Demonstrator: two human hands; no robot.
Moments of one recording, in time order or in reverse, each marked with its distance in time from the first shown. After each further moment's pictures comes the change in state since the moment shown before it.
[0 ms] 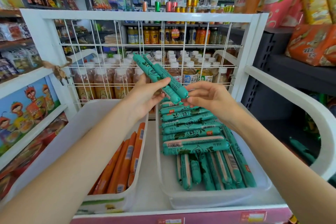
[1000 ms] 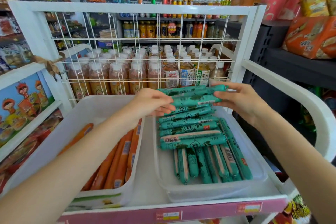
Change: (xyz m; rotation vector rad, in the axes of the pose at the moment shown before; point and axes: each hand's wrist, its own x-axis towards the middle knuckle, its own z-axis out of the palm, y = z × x) left_hand -0.019 -0.018 -0.008 0.681 -0.173 -0.019; right_hand -0.018 0.017 -0.049 0.174 0.290 0.314
